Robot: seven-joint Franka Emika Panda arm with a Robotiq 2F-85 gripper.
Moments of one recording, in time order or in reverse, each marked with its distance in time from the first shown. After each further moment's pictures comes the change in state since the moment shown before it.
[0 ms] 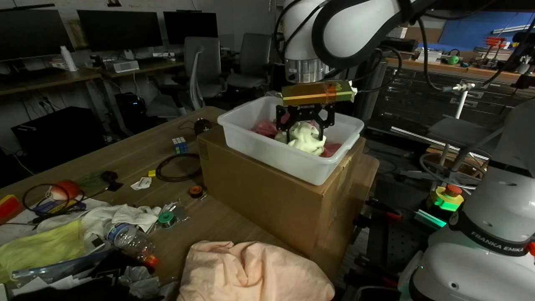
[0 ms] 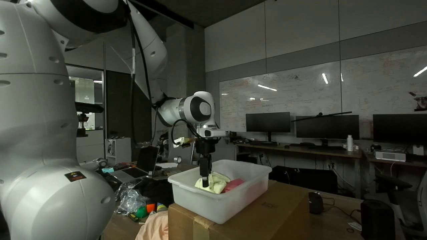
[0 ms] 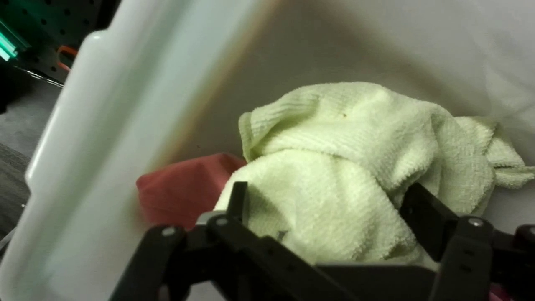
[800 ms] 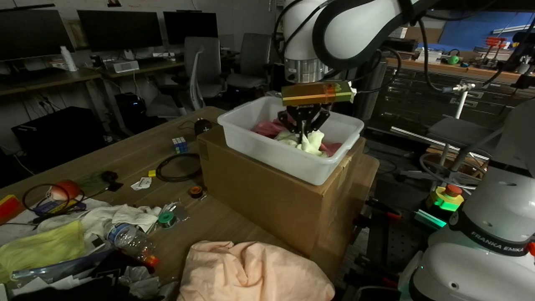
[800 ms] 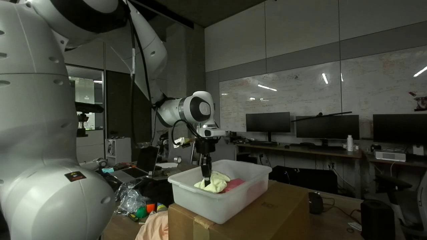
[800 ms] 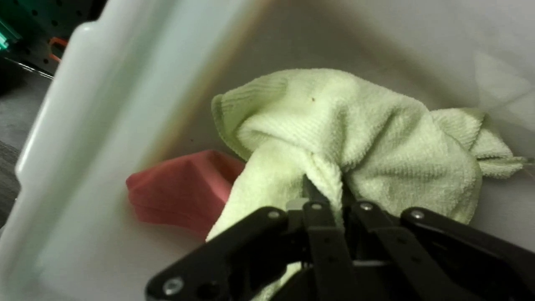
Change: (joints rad) arm 0.000 -0.002 0.003 -0.002 -0.013 0.019 0.002
